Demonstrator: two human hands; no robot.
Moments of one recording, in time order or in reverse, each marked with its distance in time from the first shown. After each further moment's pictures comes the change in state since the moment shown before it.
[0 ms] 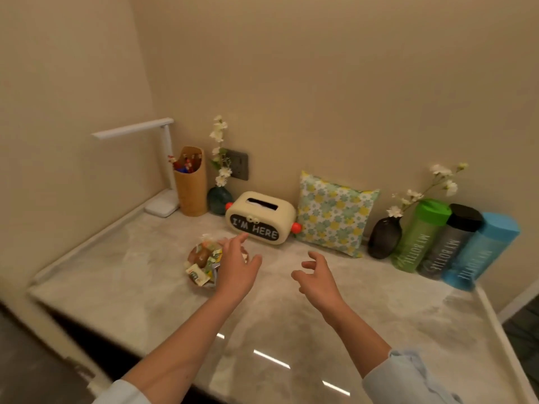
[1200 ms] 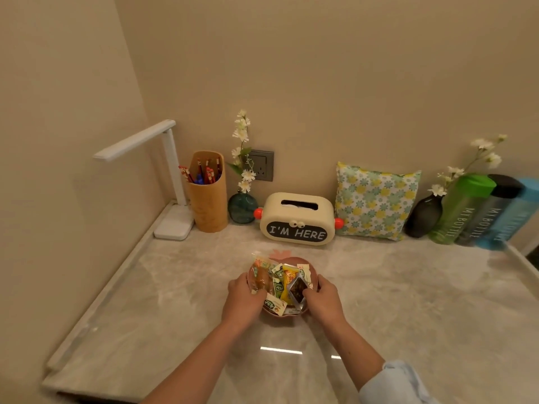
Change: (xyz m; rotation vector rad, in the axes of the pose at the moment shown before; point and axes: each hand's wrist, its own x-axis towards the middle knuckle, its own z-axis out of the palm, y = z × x) left_hand 0.104 -0.151 -0.076 0.061 -0.447 -0.172; right_hand 0.042 0.003 0.180 0.136 0.327 0.195
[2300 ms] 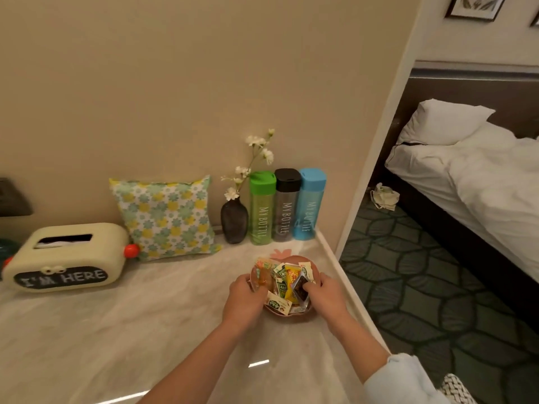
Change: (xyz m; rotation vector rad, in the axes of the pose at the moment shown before) left_hand -0.044 0.232 0.380 -0.044 -0.264 0.141; right_hand 0.087 0.079 -0.413 -0.004 0.293 0.141
